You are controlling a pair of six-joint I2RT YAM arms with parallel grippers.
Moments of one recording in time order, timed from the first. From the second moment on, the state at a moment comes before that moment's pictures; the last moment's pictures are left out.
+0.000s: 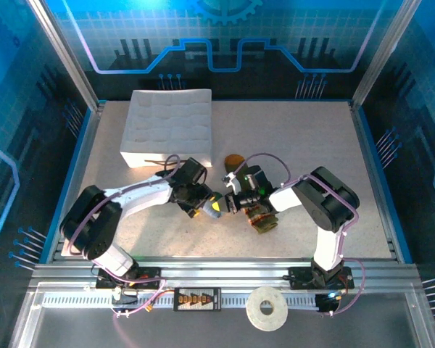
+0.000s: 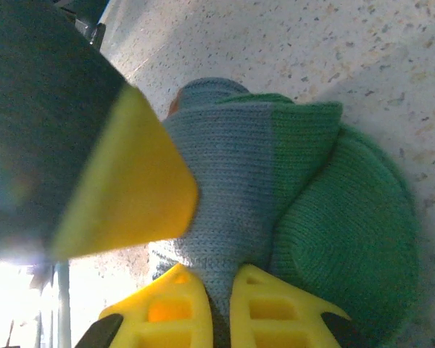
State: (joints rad) left arm -0.60 1.60 0.90 -0.50 0.21 -1.37; right arm 0.61 1.89 0.70 0.45 -0.76 0.36
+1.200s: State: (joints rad) left arm -0.60 1.88 1.24 -0.82 0.26 -1.39; right arm 0.99 1.67 0.70 0.21 0.17 -0.21
